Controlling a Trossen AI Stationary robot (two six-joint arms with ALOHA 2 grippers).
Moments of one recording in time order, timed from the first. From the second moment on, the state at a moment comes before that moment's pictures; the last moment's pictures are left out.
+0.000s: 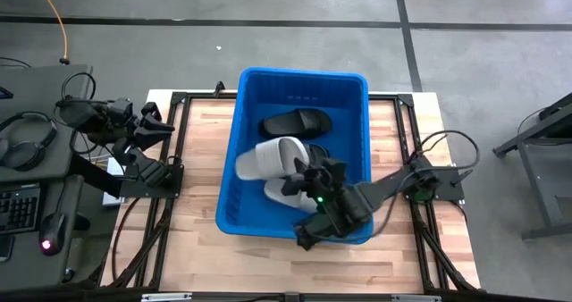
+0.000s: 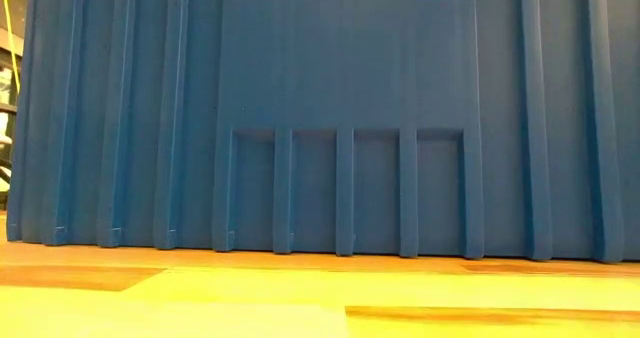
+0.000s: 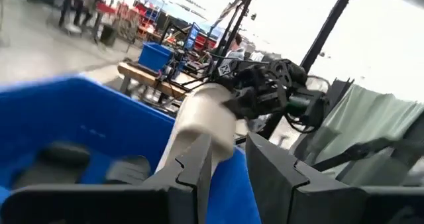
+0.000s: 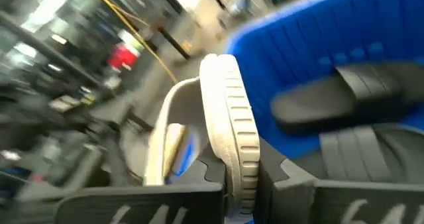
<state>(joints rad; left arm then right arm) -0.60 0.18 0.88 -0.58 -0.69 -0.35 0.49 2.09 2.36 -1.55 1.24 1.99</state>
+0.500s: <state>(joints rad) -0.60 0.18 0.88 -0.53 -0.68 -1.02 0.49 2.05 2.36 -1.08 1.51 1.47</state>
